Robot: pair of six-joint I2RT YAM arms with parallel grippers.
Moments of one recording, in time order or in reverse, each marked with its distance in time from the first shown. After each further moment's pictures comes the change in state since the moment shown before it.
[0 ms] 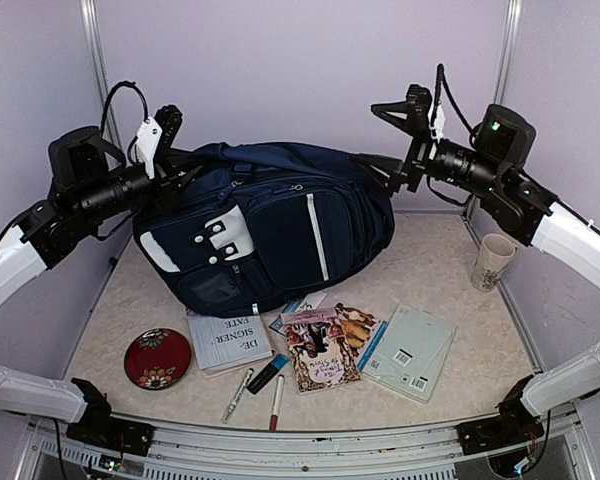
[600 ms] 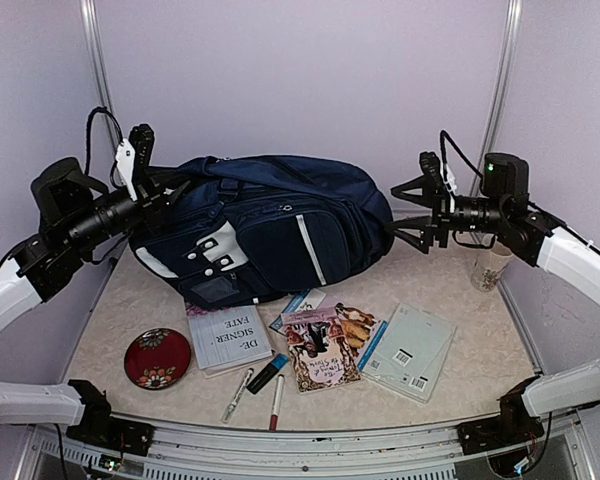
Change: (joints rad) left arm 0.019 -0.165 -0.249 0.220 0.053 -0.157; right arm -0.236 -0.088 -0.240 -0.257 -0.333 0.052
